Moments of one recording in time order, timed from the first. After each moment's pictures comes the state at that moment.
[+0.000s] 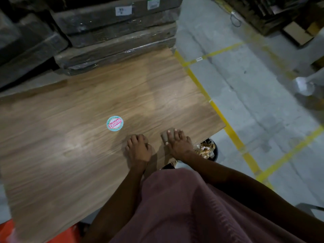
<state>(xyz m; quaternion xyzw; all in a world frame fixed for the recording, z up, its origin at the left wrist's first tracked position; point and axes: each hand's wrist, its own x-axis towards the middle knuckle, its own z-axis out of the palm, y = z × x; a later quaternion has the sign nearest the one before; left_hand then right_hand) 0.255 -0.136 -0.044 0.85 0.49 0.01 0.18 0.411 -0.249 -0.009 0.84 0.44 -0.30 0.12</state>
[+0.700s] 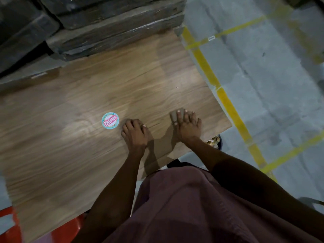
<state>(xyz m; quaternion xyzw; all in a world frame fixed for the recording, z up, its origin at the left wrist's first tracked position) 0.305 -0.098 -0.054 0.83 0.54 0.07 0.13 0.488 -0.215 -0.018 0.89 0.37 -0.26 0.10</state>
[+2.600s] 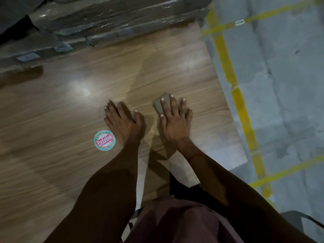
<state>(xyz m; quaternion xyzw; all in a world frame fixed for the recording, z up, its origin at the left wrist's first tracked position) 0.383 0.021 -0.068 0.74 0.65 0.06 0.15 0.529 -0.077 -0.058 0.86 0.46 -0.20 -0.06</state>
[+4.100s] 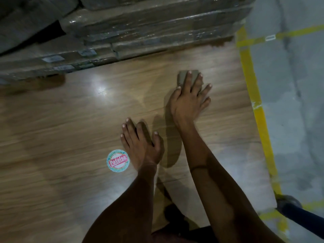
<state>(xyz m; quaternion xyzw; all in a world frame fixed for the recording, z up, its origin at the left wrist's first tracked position) 0.387 0.025 -0.069 0.73 0.67 0.05 0.11 0.555 0.094 -0.071 0.94 0.28 -0.13 -0.15</state>
